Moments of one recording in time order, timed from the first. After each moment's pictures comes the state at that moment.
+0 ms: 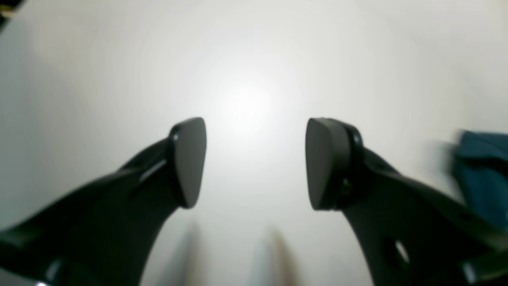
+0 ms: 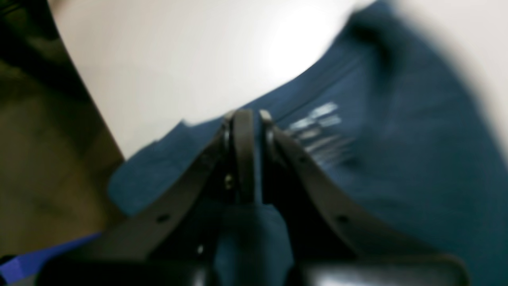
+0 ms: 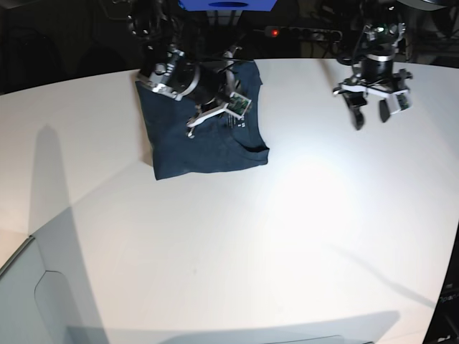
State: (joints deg) left arm 36.9 -6.4 -19.3 112.7 -24.3 -4.7 17.6; right arm -19.5 -1.4 -15.4 108.6 -13.0 47.0 -33.1
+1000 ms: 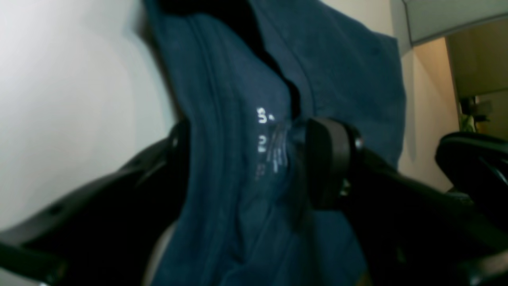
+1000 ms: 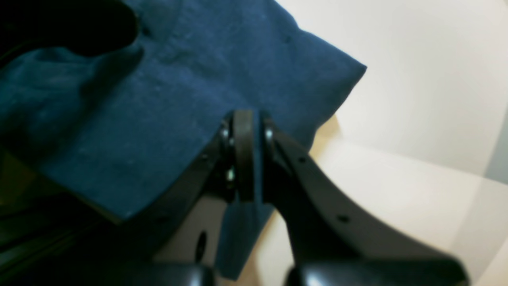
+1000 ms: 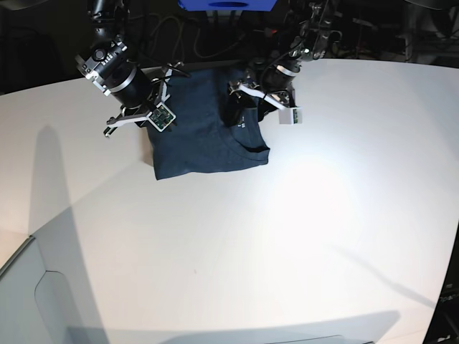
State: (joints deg) left arm 26.0 -6.6 12.8 94.3 -43.1 -5.5 16.0; right arm -25.8 0.0 4.5 119.7 -13.3 46.9 -34.2
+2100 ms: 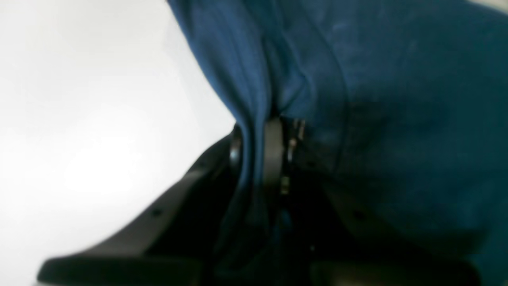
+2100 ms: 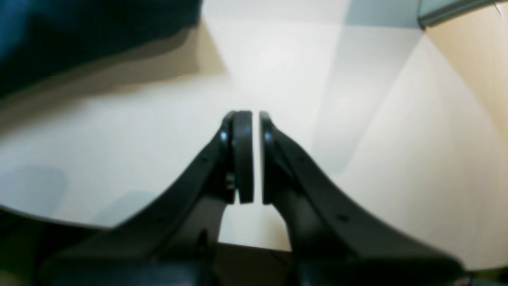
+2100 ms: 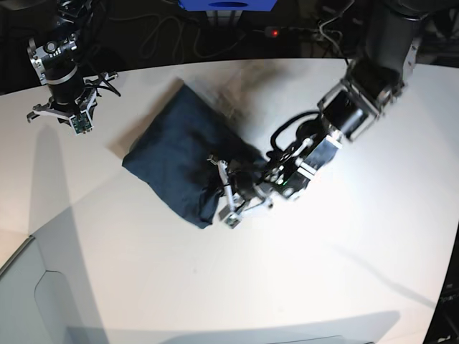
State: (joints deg) left arm -33.0 -15.5 59.6 59.8 -44.5 -12.2 33.8; right arm -25.4 -3.4 32.4 121.8 -13.2 46.9 -34.0
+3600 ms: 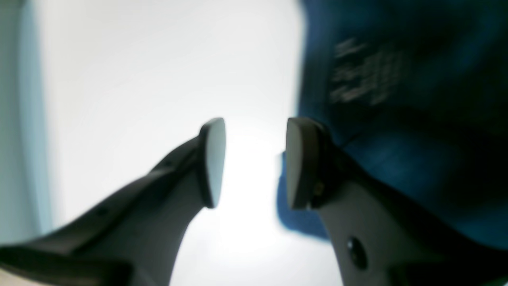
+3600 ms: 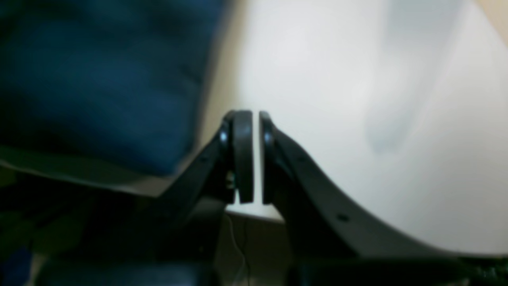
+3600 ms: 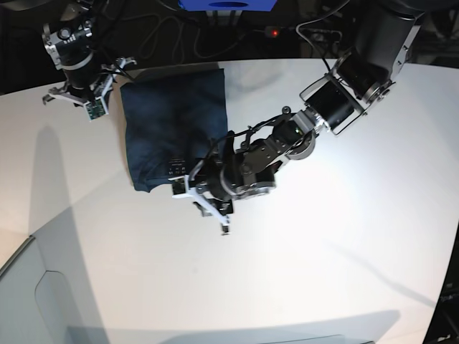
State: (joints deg) left arm -27.4 -12.8 48.1 84.5 4.2 -29.8 41.6; right arm -29.5 -8.3 27.8 123.9 -13.2 46.9 -37.0
